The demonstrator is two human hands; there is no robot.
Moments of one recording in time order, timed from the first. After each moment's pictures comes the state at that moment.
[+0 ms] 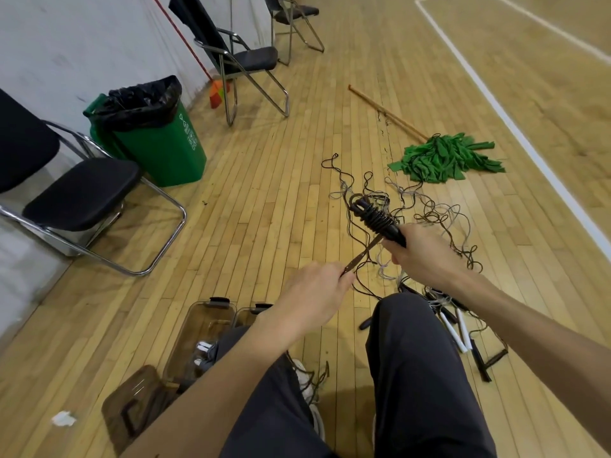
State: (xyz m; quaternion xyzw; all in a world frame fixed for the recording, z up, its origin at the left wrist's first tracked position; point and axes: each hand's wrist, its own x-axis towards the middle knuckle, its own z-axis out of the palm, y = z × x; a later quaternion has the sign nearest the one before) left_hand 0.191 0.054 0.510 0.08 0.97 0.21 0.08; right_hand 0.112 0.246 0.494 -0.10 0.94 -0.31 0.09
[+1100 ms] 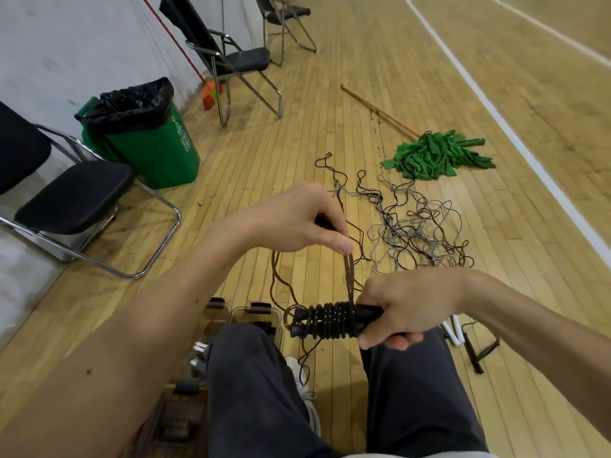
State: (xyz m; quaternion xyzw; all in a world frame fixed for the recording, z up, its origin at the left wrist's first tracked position) left_hand 0.147 0.041 0.615 0.28 0.92 0.25 0.16; right_hand 0.173 0.239 0.563 -0.35 0.76 -0.25 0.49
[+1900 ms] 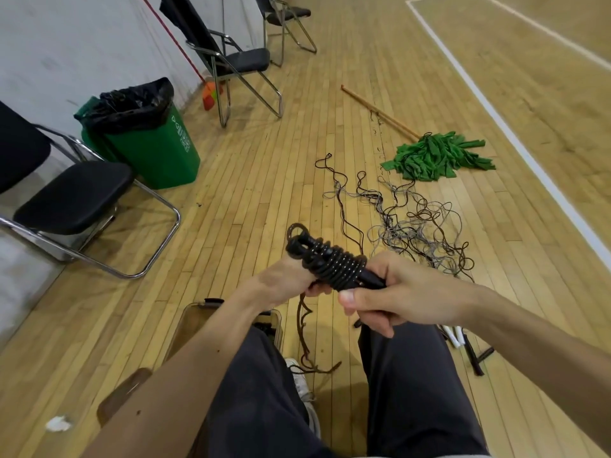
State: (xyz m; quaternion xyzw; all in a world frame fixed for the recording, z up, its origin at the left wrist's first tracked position) left_hand 0.174 0.022 0.514 0.08 0.80 0.53 0.26; right_hand 0.186 0.240 0.558 -0.32 0.67 -0.56 0.37
